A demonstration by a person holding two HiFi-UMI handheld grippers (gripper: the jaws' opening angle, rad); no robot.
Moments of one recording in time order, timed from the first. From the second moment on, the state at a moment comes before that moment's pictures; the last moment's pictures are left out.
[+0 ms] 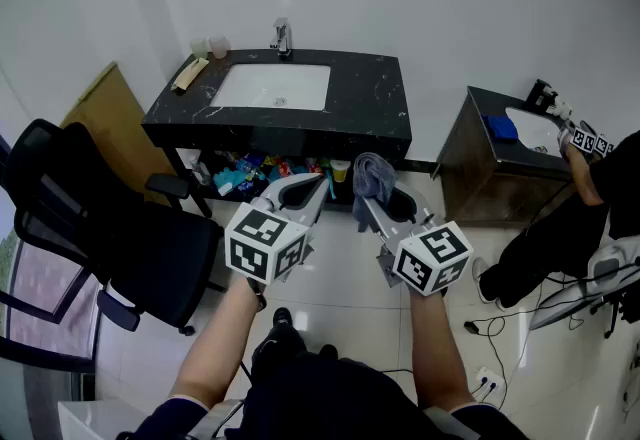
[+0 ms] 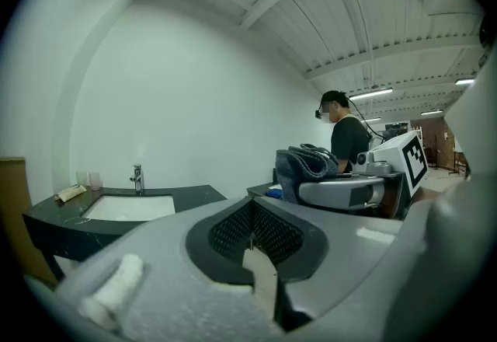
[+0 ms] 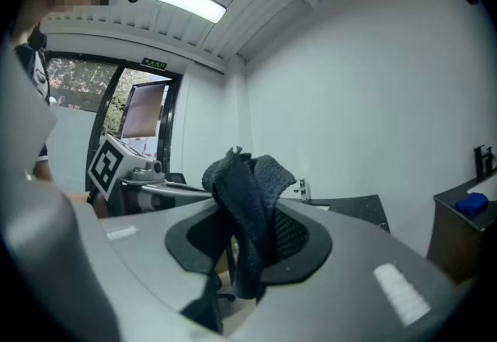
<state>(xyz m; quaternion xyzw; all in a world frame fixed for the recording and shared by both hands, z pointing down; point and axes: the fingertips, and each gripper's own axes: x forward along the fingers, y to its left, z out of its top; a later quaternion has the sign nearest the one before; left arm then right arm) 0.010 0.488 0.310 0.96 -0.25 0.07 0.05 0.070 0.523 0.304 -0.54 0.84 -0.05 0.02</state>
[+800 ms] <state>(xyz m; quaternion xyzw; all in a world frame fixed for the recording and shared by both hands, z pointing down) 0.026 0.288 0.335 0.97 -0.22 0.06 0.07 0.090 0.328 0.320 -0.58 0.82 -0.06 -0.02</state>
